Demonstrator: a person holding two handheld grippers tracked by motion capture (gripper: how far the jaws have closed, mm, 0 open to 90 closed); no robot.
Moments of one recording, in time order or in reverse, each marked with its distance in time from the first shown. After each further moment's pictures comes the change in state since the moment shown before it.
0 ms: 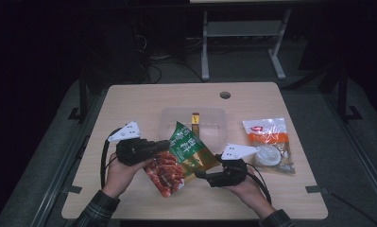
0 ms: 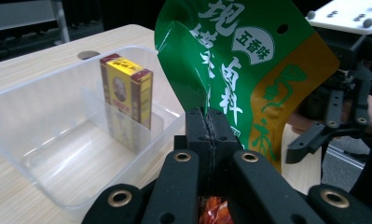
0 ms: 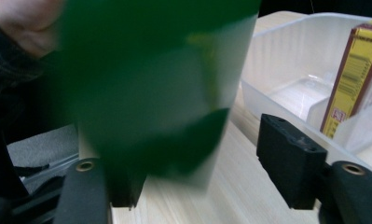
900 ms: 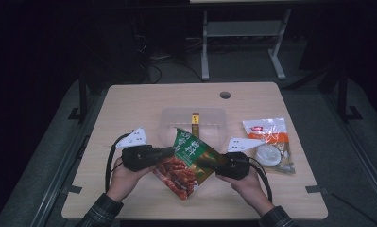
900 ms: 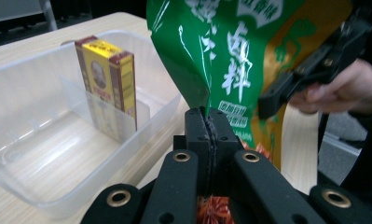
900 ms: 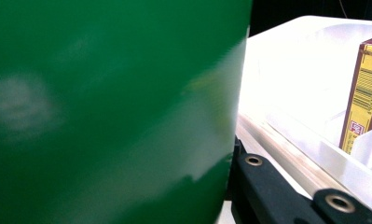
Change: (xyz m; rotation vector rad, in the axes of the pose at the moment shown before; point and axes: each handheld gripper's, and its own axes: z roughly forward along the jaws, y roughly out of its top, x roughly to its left) left arm -0.007 -0.015 0.011 0.049 -0.012 0.042; right arm -0.012 0.011 -0.009 -0.028 0.115 0.062
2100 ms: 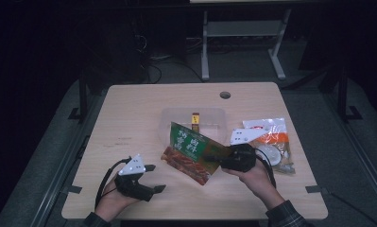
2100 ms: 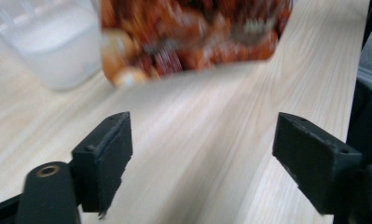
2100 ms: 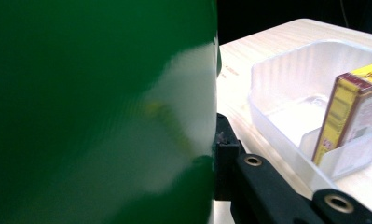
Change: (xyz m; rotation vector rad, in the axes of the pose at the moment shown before) left arm -0.011 -0.074 -0.009 0.246 0.090 0.041; right arm 0.002 0.032 -0.017 0.068 -0.017 -0.069
